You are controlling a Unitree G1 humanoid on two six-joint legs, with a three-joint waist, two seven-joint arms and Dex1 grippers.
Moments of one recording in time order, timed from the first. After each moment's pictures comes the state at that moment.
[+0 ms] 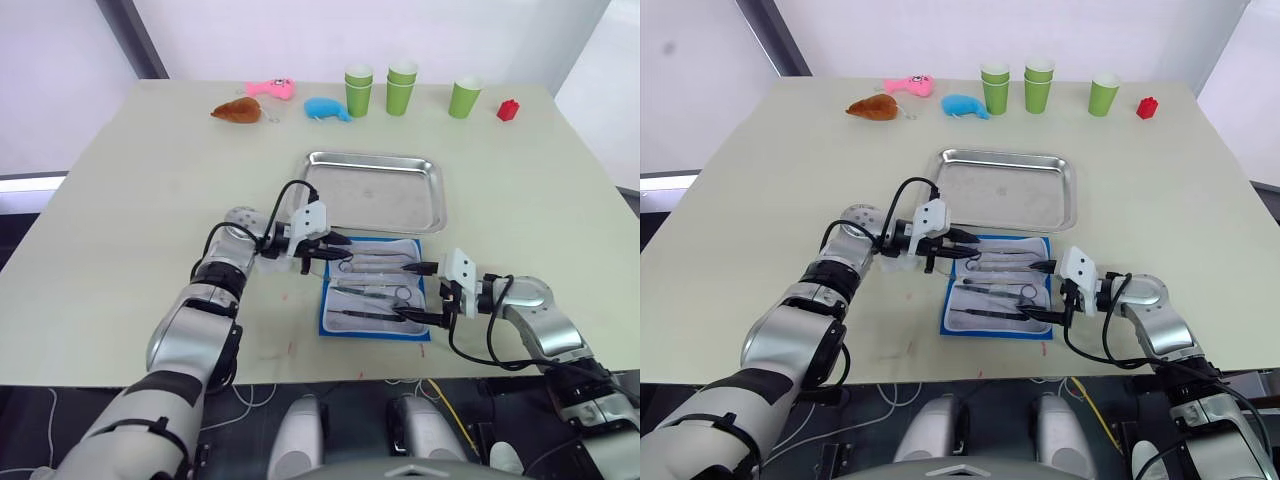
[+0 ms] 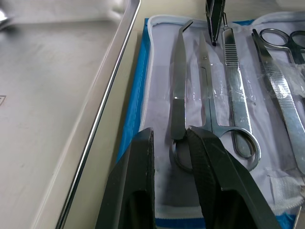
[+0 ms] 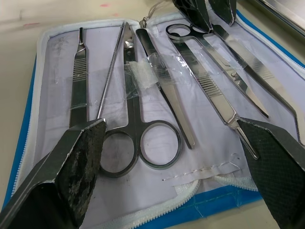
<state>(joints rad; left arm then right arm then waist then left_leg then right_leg) -0.94 0.39 -0.19 1.08 0.00 -0.39 -1.36 -0.31 -0.50 0.22 0.16 0.22 0.08 1.09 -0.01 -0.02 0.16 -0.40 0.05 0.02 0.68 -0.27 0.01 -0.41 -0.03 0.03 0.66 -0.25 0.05</state>
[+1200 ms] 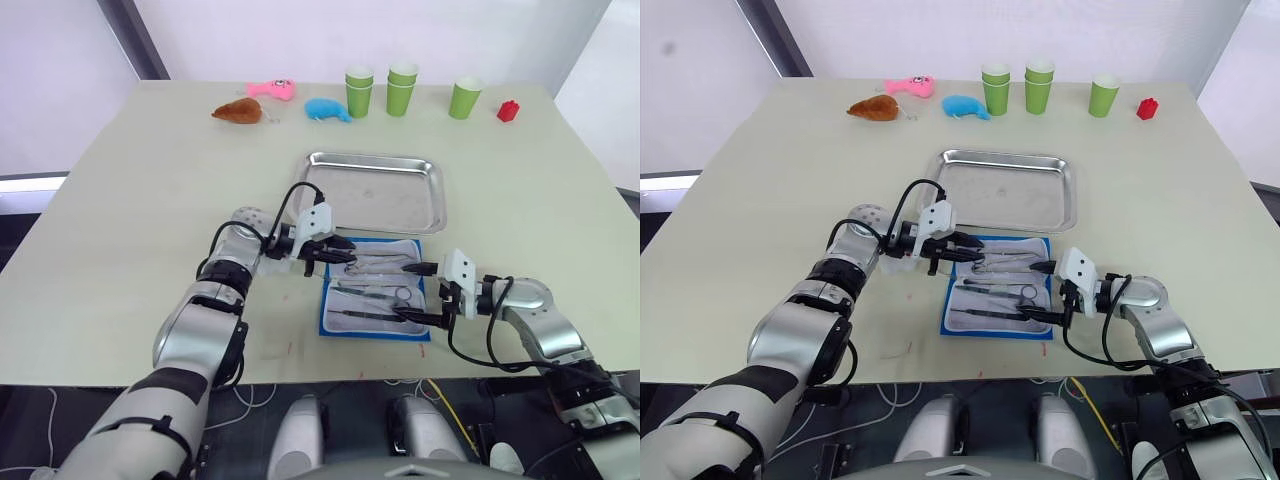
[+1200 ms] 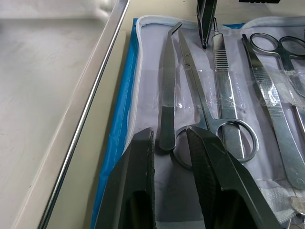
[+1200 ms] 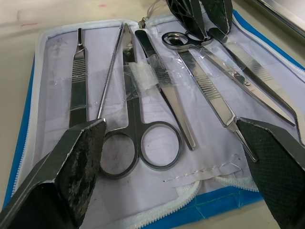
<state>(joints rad) -0.96 0.37 -0.20 1.12 0.04 -0.35 -1.36 -0.30 -0.50 0.22 0.15 0.22 0.09 1.07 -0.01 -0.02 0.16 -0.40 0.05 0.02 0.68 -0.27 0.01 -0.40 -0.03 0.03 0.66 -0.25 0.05</state>
